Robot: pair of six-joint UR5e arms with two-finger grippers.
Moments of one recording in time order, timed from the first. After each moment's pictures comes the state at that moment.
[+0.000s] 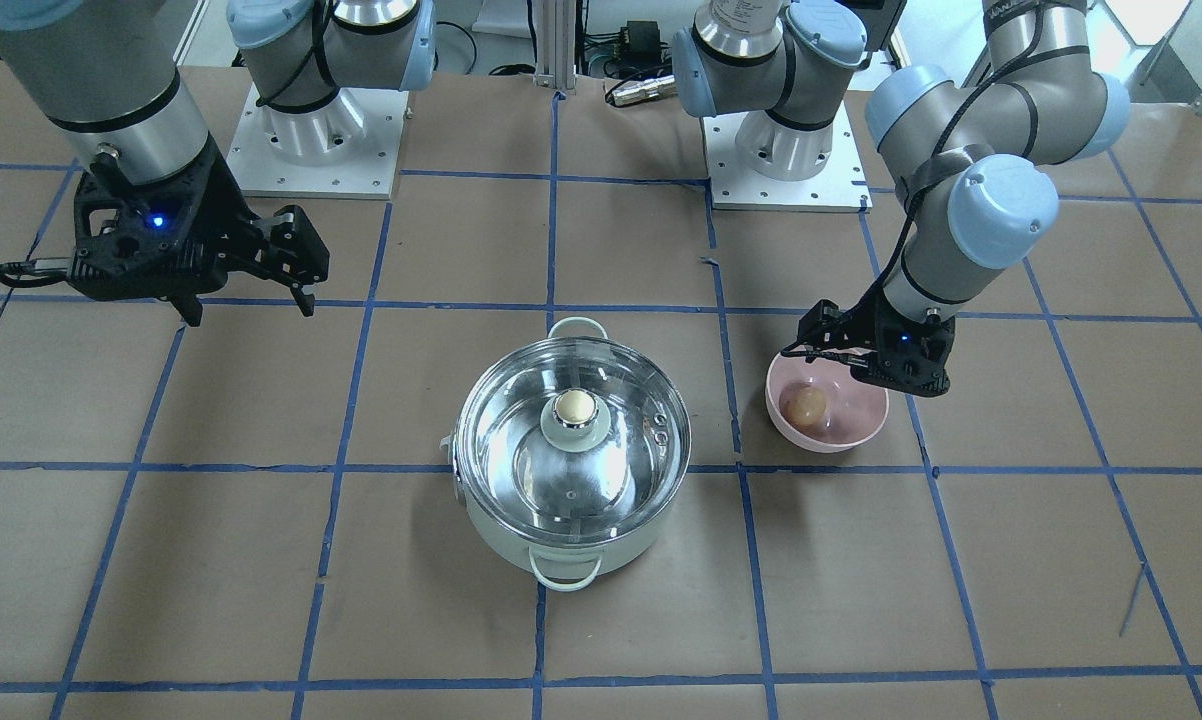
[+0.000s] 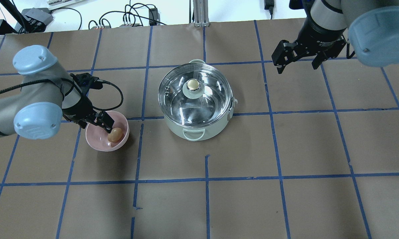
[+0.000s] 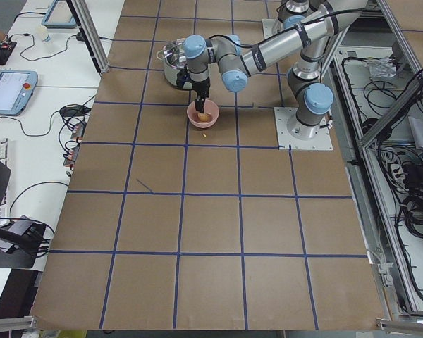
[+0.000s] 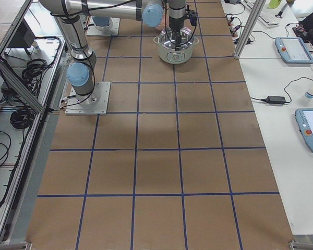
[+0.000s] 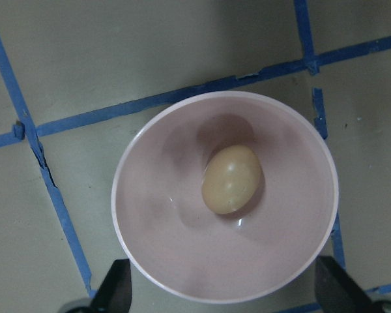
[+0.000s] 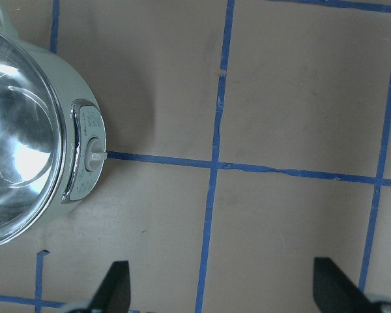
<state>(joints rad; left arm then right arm) -1.35 -1.68 -2.04 -1.09 1.58 0.46 1.55 -1.52 1.61 -1.72 -1.54 -0.13</state>
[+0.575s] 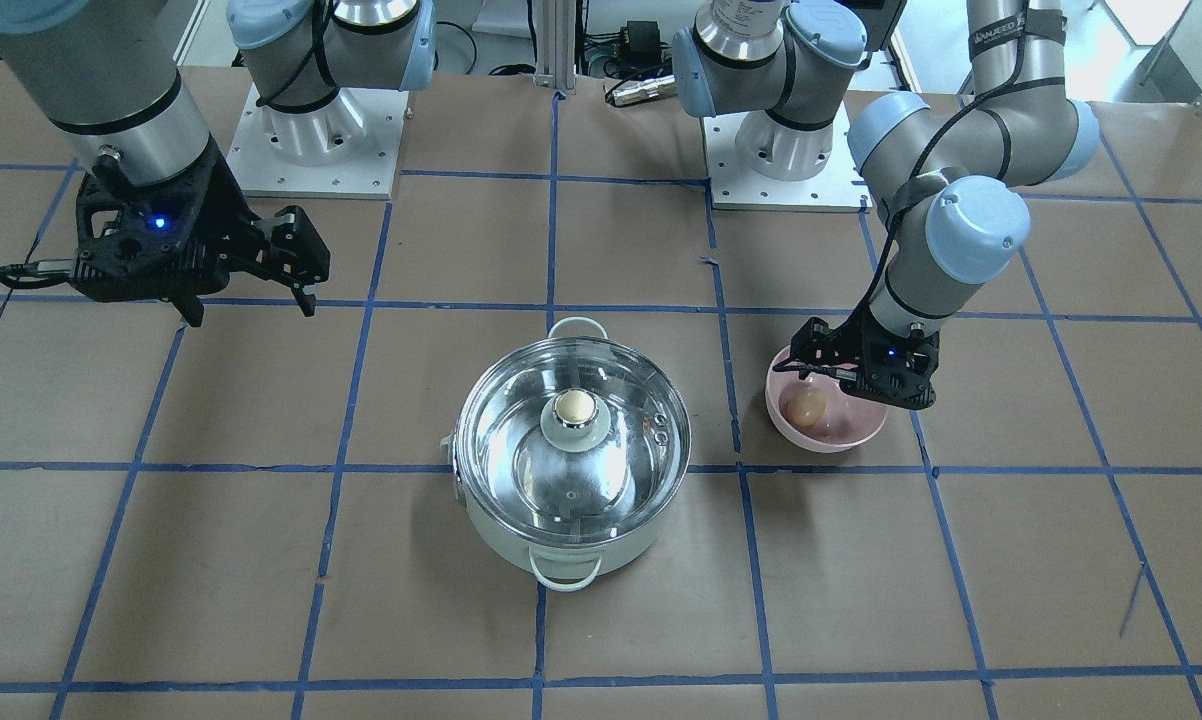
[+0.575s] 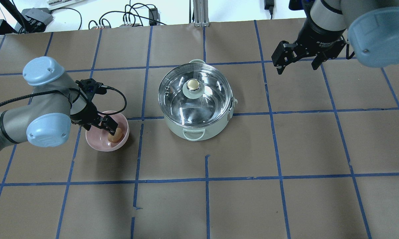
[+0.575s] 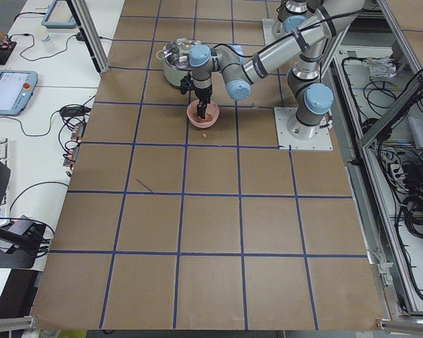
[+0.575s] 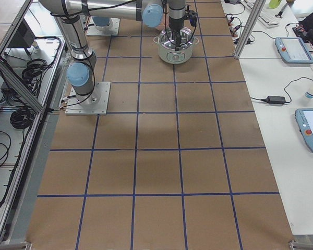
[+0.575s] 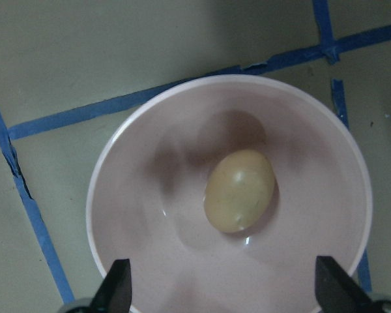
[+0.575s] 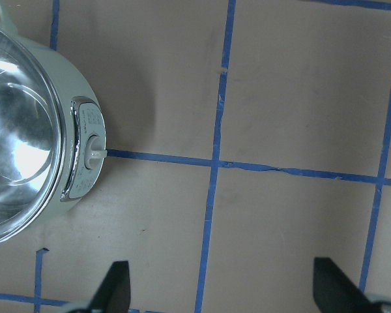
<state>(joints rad) -1.35 -1.72 -2.08 -0.97 1.58 0.46 1.55 -1.52 1.61 -1.72 -1.54 -0.13</state>
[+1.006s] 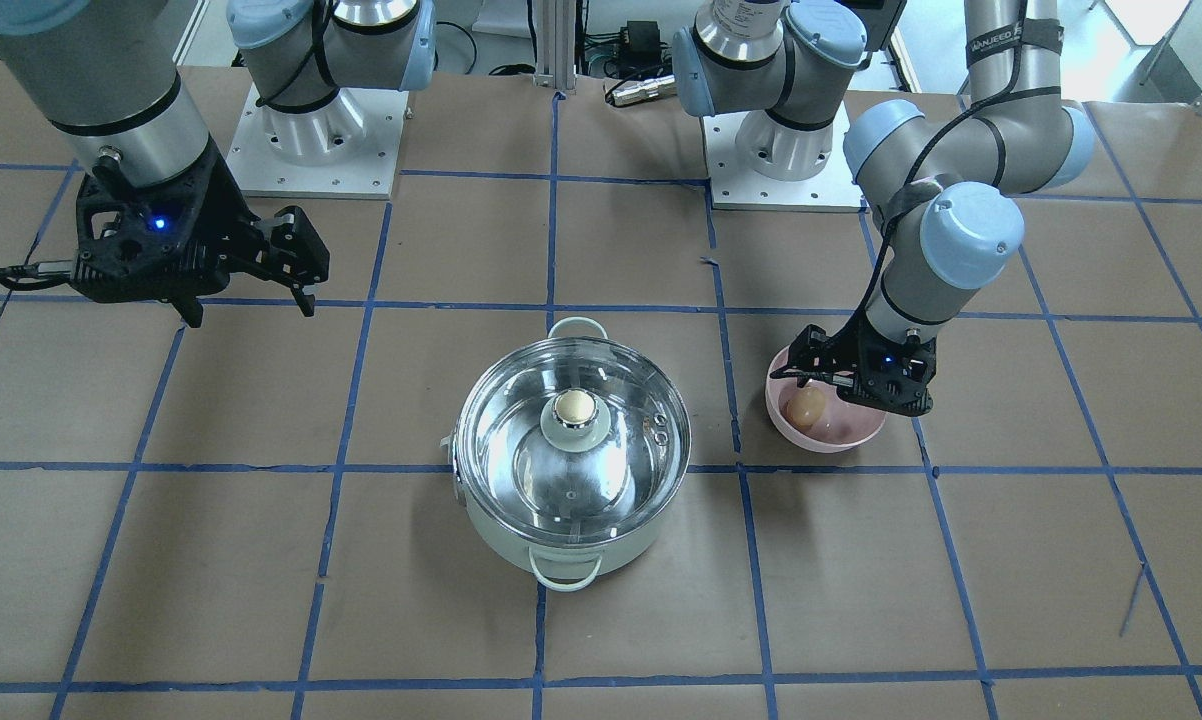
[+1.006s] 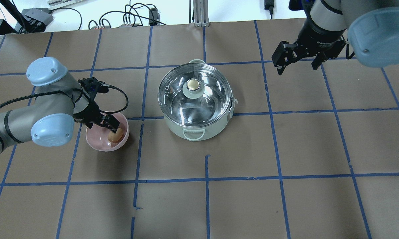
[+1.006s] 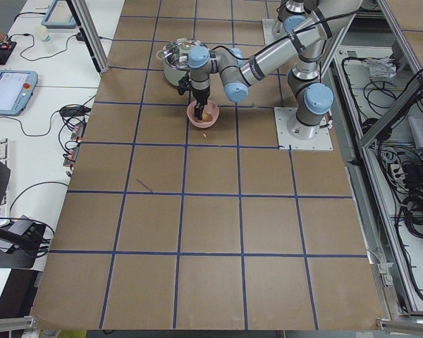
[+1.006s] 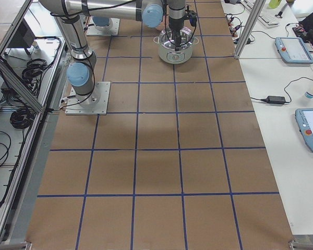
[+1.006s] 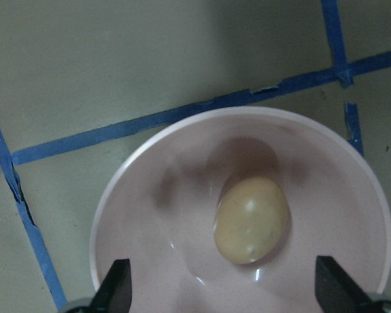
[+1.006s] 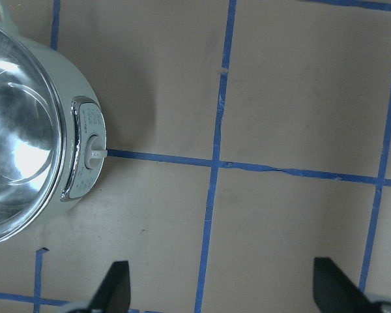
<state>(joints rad) -1.36 -1.73 -2.08 -0.94 1.58 0.46 1.55 -1.52 1.61 -1.72 -1.54 -0.14</state>
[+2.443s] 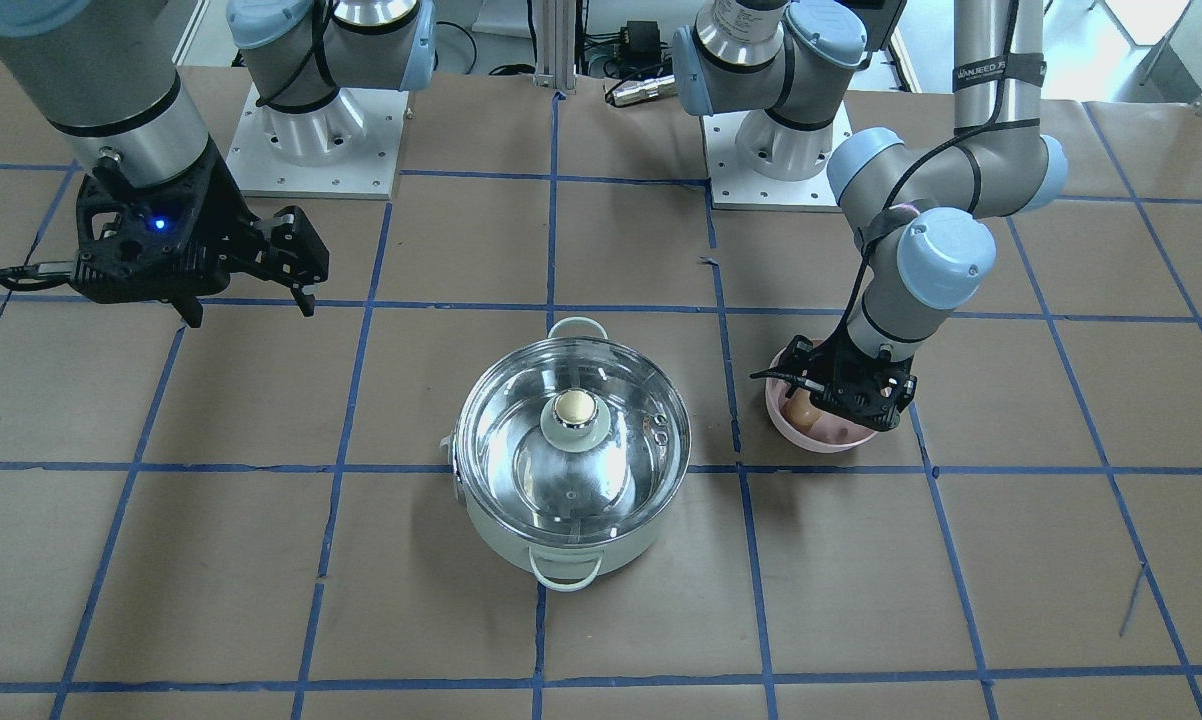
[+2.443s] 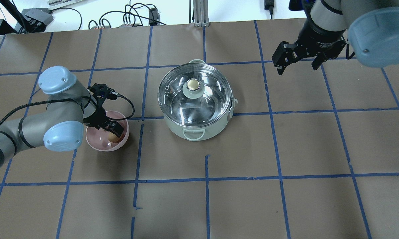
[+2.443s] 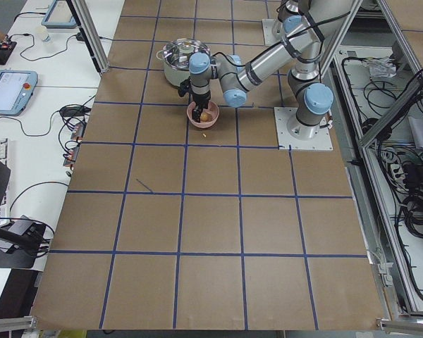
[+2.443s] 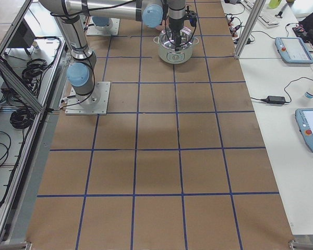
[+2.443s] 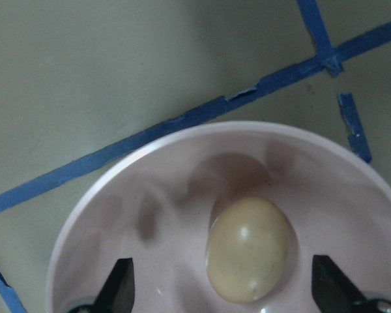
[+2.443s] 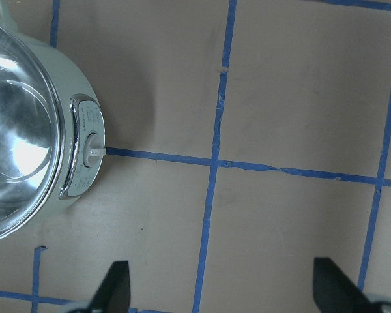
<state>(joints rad) -1.37 -1.79 -2.12 -0.83 1.57 0.61 1.55 -1.52 1.61 -1.72 -1.54 -0.15</state>
